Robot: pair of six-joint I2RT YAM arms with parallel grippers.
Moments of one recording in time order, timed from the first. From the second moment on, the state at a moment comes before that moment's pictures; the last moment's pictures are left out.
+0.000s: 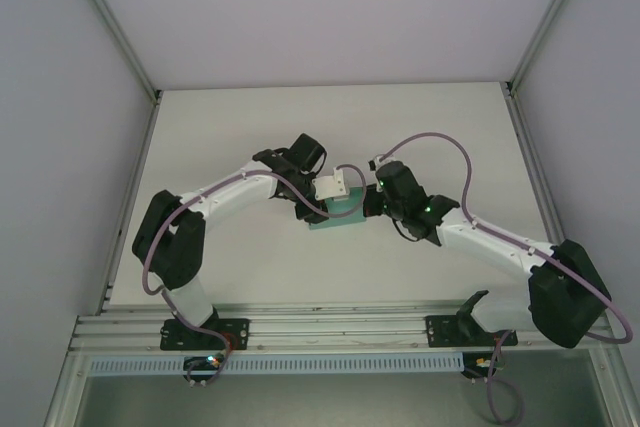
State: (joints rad) left arm -0.74 1.73 1.28 -0.75 0.28 0.63; right arm 0.65 1.29 0.76 -0.16 0.15 0.43
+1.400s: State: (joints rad) left arm -0.65 1.35 1.01 -0.57 0.03 -0.14; right arm 0.78 1.38 0.84 -0.25 0.42 0.54
